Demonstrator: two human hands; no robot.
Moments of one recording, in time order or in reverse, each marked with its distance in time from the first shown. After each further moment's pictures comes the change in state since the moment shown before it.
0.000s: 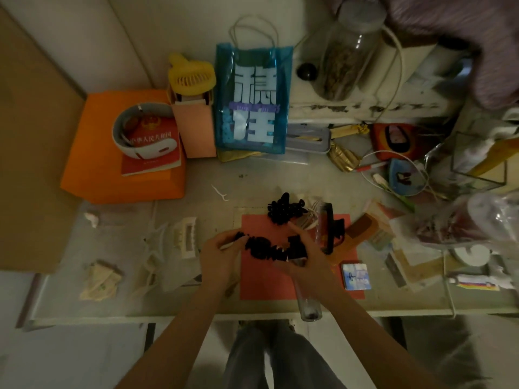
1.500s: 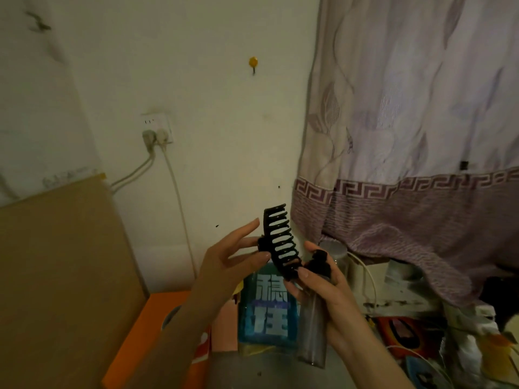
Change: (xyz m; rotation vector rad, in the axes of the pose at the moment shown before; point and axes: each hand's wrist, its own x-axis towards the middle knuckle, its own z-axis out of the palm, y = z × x) left_hand -0.072 0.341 -0.043 -0.066 -0.375 0.925; right_hand -0.004 -0.298 -0.058 0.872 -0.133 -0.457
